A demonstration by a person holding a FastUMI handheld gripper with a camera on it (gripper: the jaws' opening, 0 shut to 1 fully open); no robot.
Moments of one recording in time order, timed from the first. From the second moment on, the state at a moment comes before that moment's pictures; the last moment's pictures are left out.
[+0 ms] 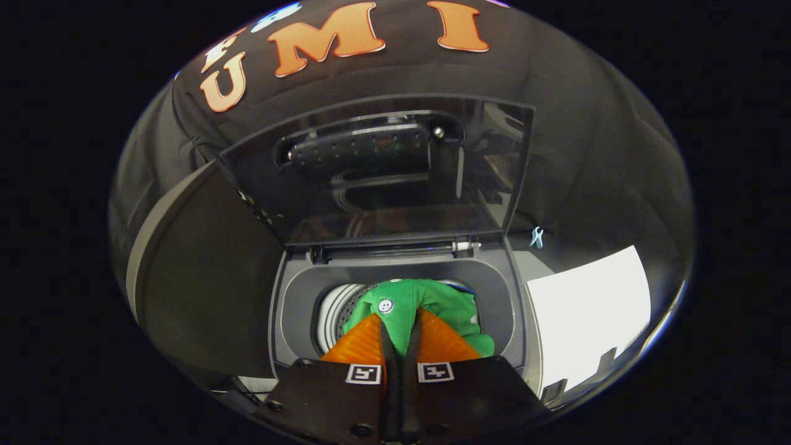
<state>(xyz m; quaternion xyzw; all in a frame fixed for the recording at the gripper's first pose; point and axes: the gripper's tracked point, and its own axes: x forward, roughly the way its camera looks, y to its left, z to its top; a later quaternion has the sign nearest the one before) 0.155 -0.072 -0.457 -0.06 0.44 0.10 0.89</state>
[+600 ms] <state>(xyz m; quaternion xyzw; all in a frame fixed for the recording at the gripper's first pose) 0.167 -0.065 -0.564 -0.10 0.50 0.09 0.86</state>
